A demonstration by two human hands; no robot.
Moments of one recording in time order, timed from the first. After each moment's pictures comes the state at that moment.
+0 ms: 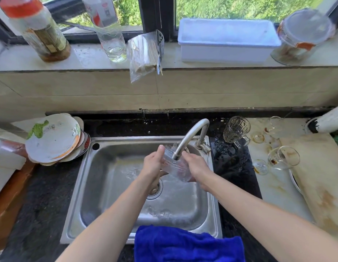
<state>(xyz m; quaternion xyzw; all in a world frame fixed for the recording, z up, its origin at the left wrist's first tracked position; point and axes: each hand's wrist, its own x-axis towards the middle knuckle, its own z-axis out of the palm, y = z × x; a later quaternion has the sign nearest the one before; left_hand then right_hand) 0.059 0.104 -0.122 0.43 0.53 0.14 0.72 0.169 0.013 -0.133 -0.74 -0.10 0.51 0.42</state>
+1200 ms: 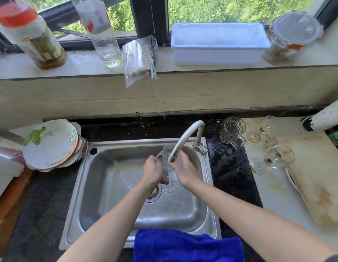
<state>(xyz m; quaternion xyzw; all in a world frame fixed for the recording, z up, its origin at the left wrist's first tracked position) 0.058 0.099 -0.124 0.58 0.55 0.05 0.60 0.150 0.015 -0.148 -0.78 -0.24 0.46 0.36</state>
